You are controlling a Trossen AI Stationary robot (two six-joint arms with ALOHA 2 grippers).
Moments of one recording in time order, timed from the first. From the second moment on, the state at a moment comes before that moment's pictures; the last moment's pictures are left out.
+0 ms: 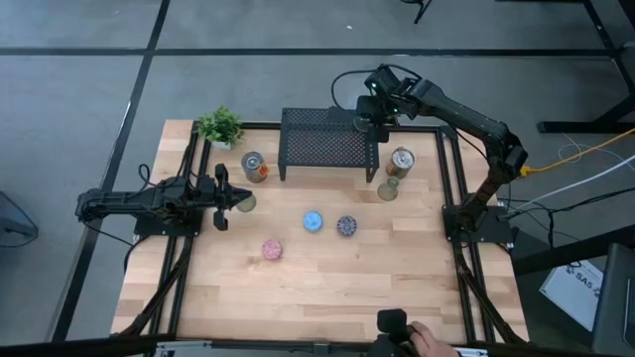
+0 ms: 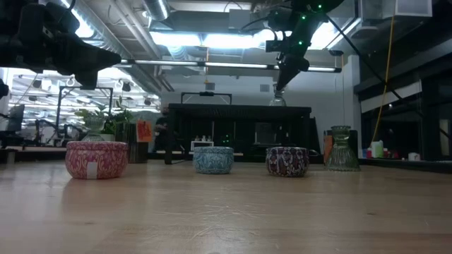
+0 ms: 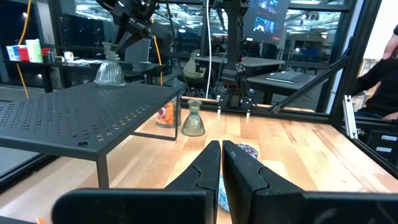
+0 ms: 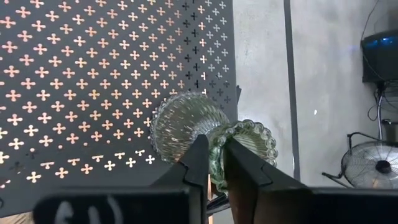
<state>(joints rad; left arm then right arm) 0.03 0.00 0.01 0.03 -0.14 -0.08 -0.62 1.70 1.63 -0.93 0.14 -0.70</state>
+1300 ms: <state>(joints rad) 0.03 0.00 0.01 0.03 -0.14 -0.08 -0.37 1.46 1.81 -1.29 -0.04 -0.34</state>
